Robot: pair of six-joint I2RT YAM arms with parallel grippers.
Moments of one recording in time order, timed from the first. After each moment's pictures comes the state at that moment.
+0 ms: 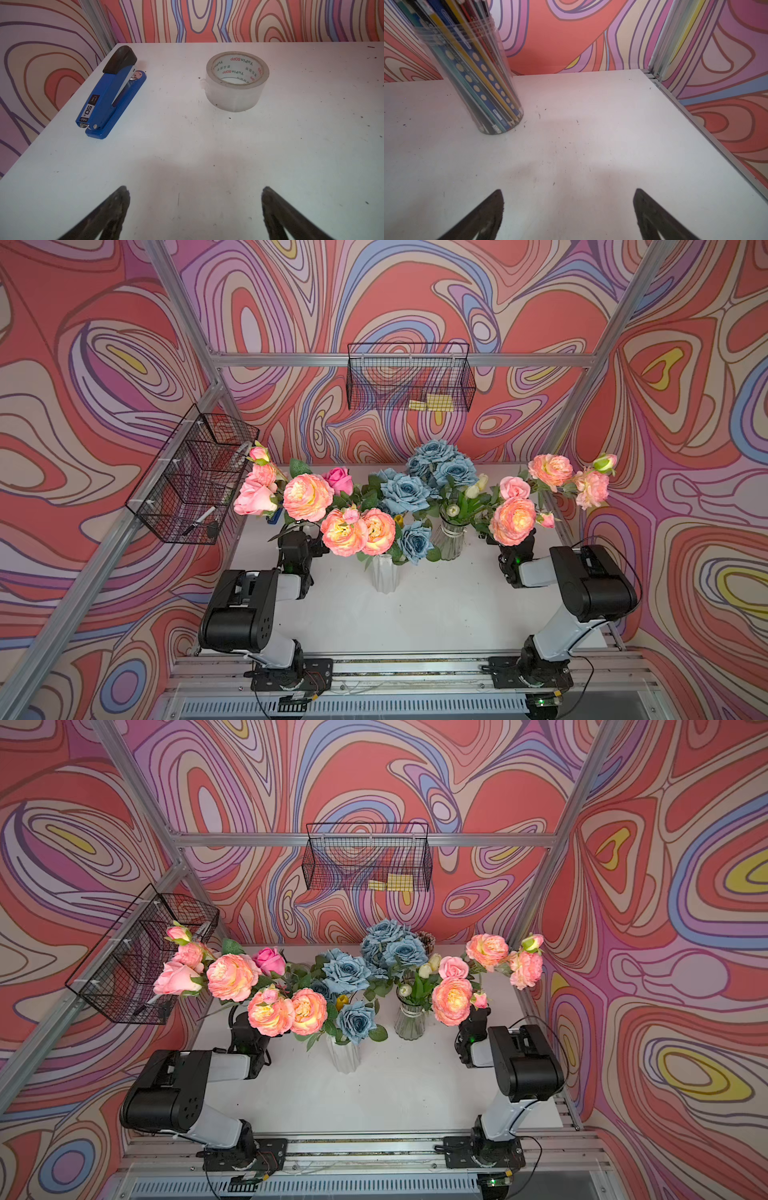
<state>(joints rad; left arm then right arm) -0.02 1.54 0.37 0.76 -0.12 -0.03 0.02 1.72 0.47 0.95 0.09 0.02</state>
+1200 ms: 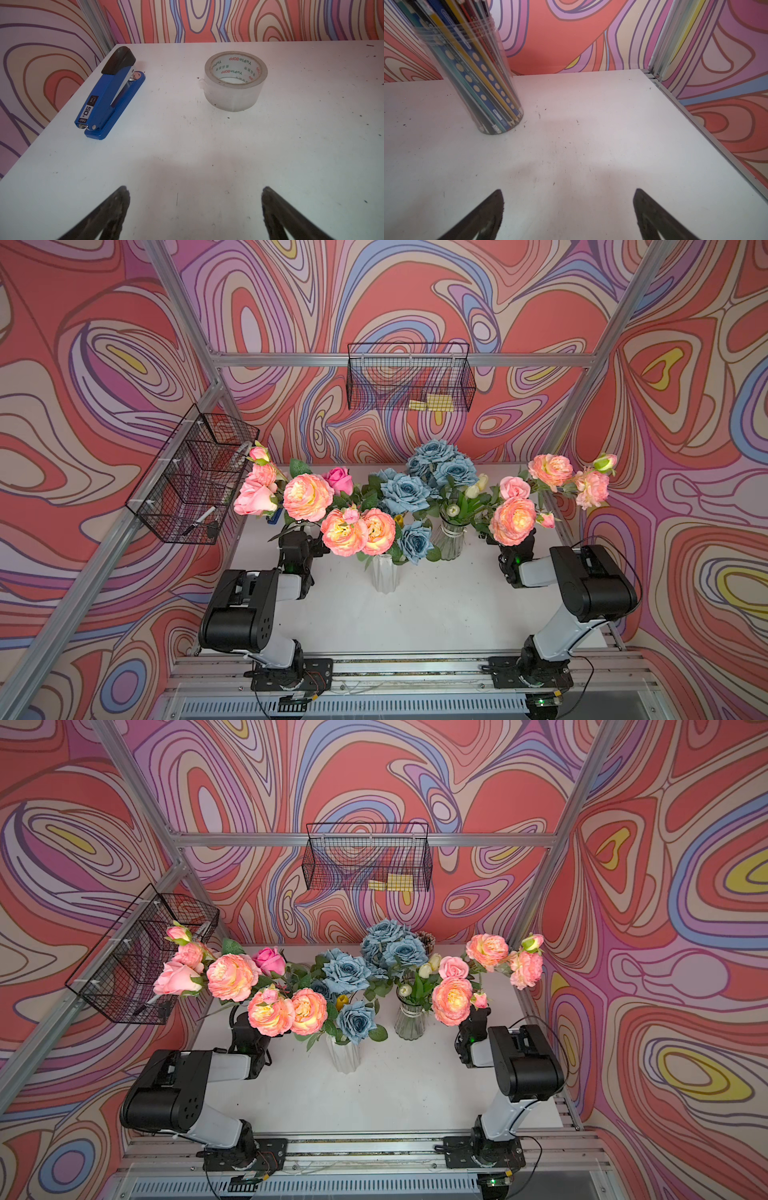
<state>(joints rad) -0.03 1.54 0.37 0.76 -0.12 -0.02 0.02 1.72 0.47 0.95 0.09 0.02</state>
